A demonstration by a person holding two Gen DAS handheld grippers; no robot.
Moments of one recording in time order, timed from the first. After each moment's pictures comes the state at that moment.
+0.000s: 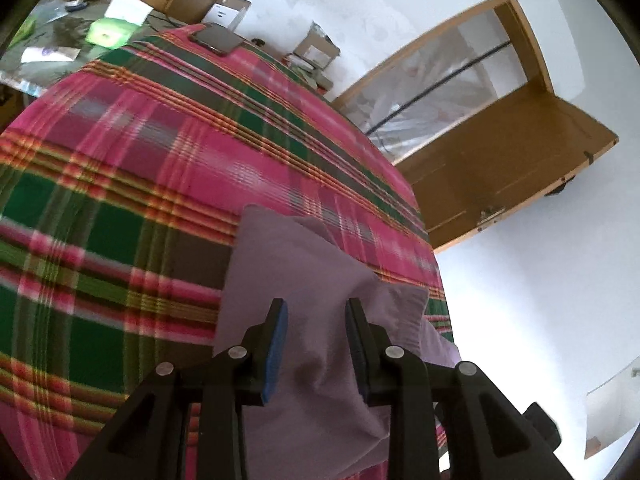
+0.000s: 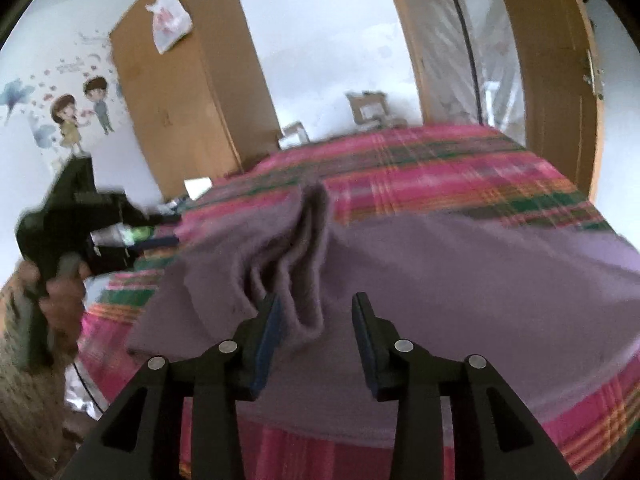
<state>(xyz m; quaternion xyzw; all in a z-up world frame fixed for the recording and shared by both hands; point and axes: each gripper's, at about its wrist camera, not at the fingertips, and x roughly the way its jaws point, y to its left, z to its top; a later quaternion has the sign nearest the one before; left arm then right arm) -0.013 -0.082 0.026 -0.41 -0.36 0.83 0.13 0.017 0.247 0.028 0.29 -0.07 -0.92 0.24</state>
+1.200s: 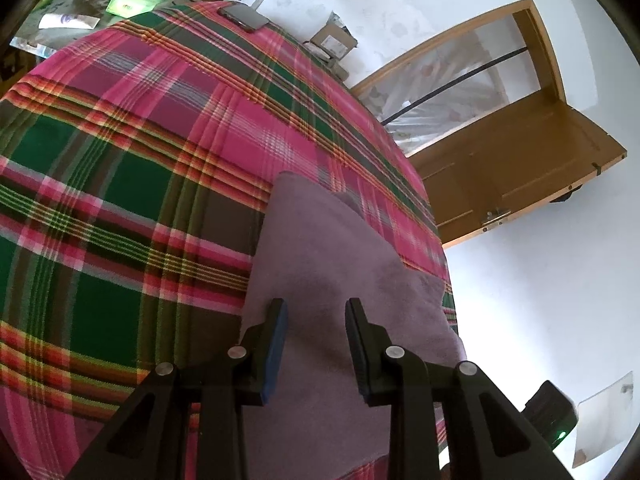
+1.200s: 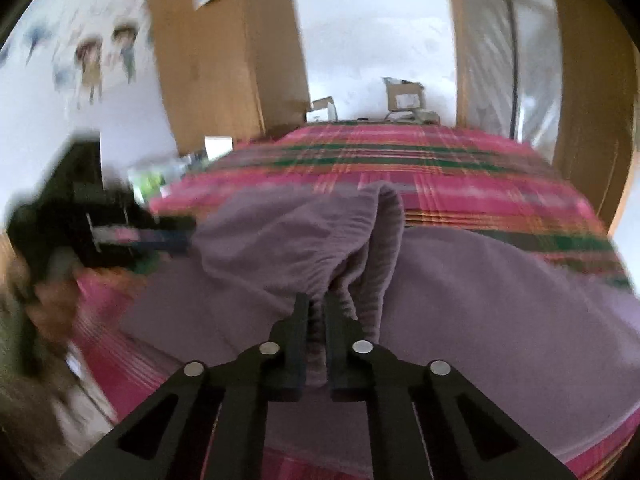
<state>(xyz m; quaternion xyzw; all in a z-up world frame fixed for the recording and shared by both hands) -0.004 -0.093 0.001 -0.43 -0.38 0.81 0.12 0.004 0.224 0.034 0.33 -0.03 -0.91 0.26</state>
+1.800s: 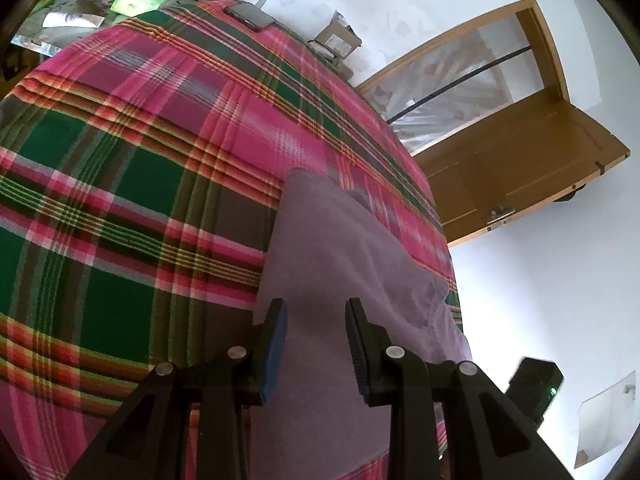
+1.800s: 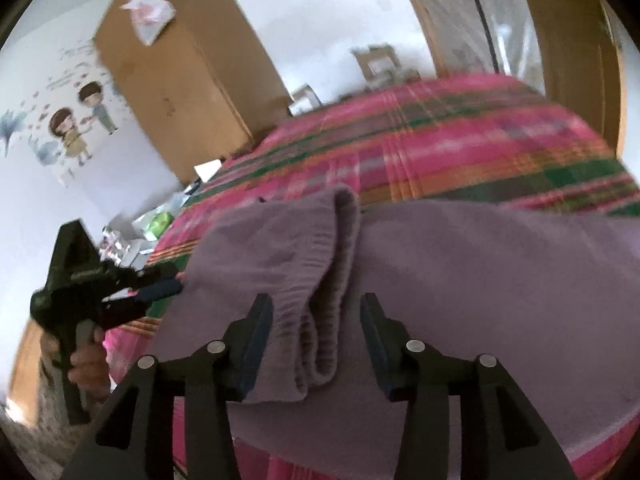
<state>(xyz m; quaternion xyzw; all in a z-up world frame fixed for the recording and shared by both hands) 0.002 -0.097 -0.003 -0.43 -0.37 0.81 0.12 -0.040 0.261 0.019 0.40 -0.13 -0.87 0.27</state>
